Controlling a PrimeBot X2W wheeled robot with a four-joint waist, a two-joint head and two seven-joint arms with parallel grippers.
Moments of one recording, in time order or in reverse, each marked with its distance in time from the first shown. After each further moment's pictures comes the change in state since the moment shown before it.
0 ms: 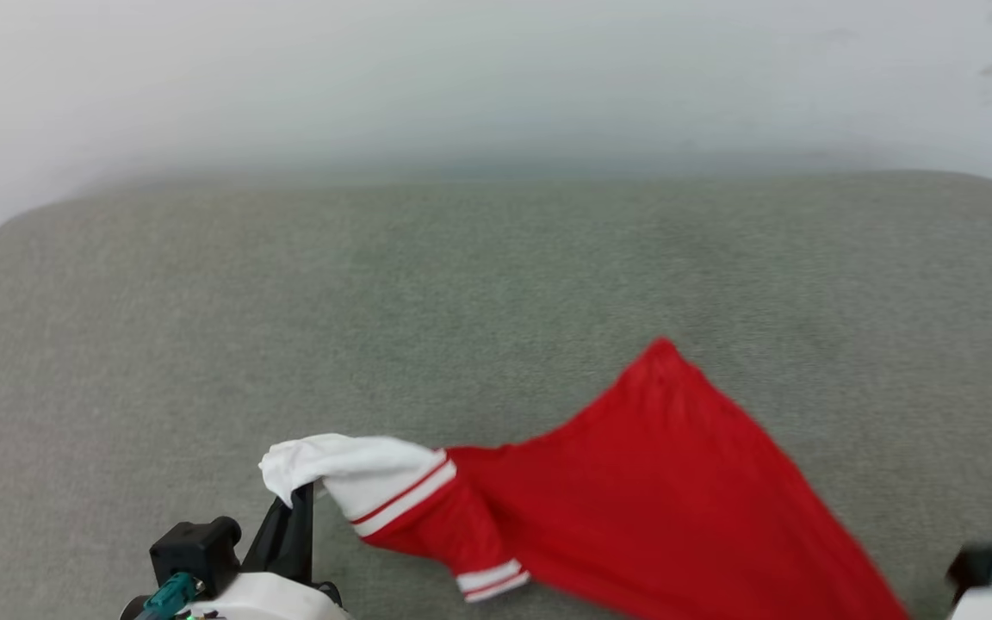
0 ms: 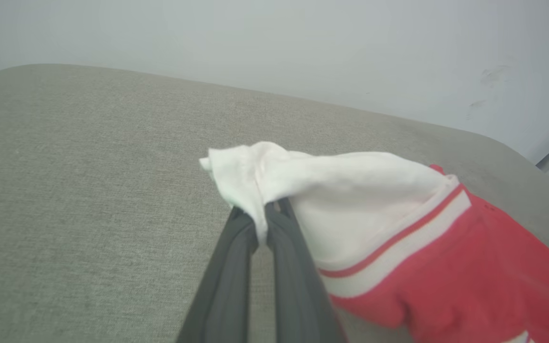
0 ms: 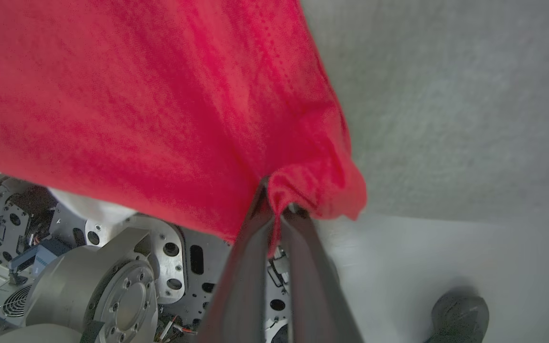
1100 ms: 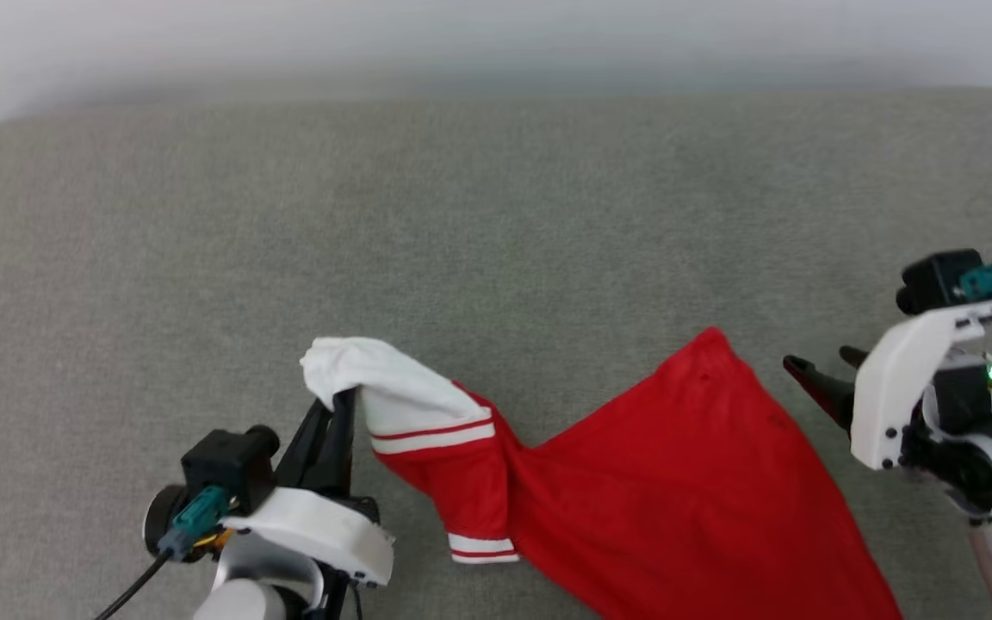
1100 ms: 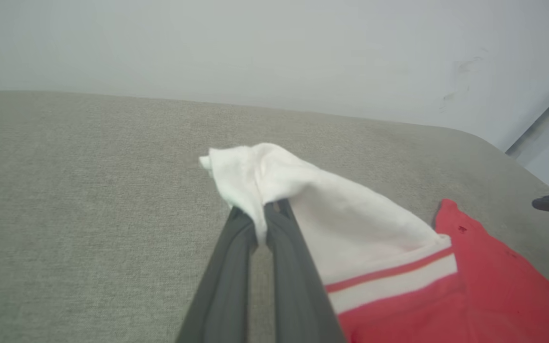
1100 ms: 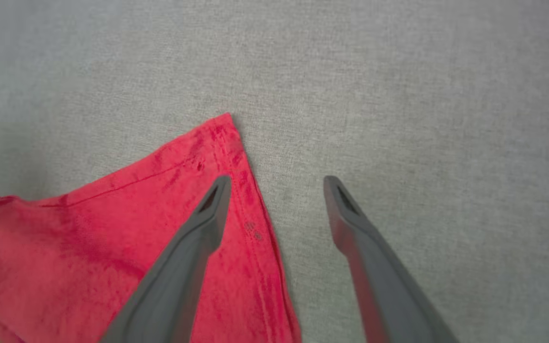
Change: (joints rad) left arm -0.157 0.007 -0.059 -0.063 0.041 -0.007 0.045; right arm -0.505 0.094 0.132 0.125 0.029 0.000 -0.289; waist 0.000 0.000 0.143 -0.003
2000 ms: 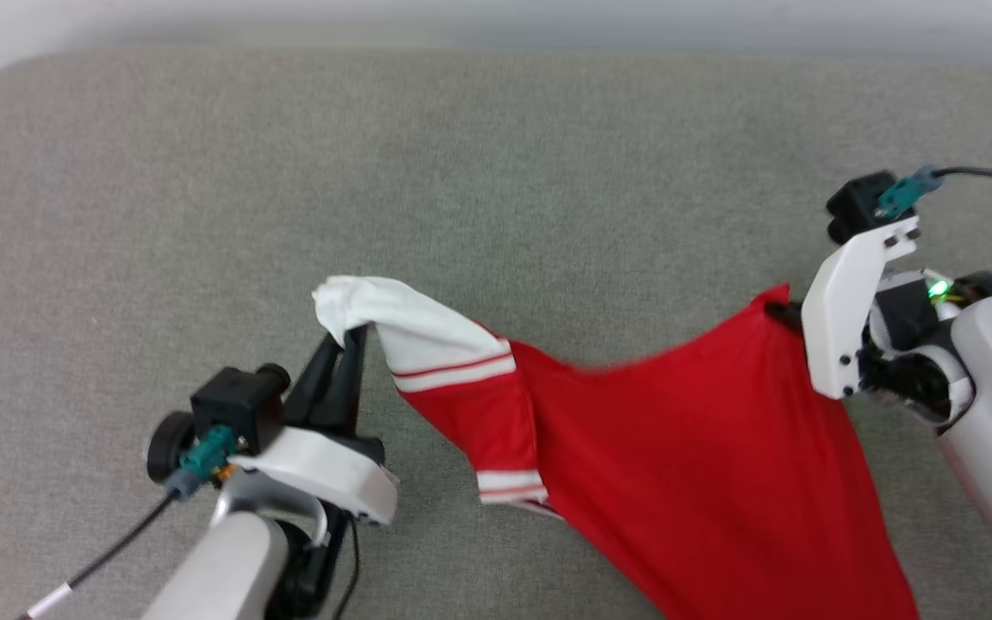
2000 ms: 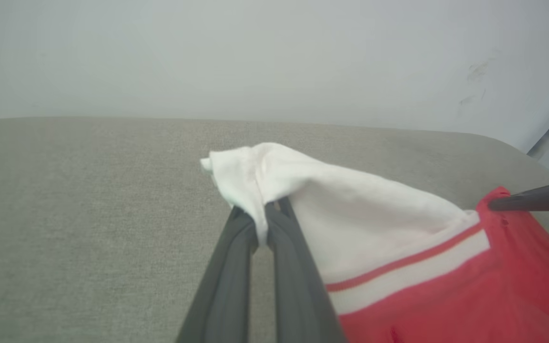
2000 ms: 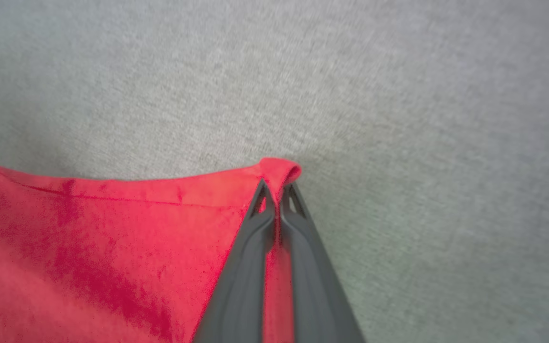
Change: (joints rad) left arm -0.147 -0.003 -0.028 0.079 0.021 -0.047 -0.033; right arm -0.330 -0.073 0.367 0.295 0.173 0.000 -0.024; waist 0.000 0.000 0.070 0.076
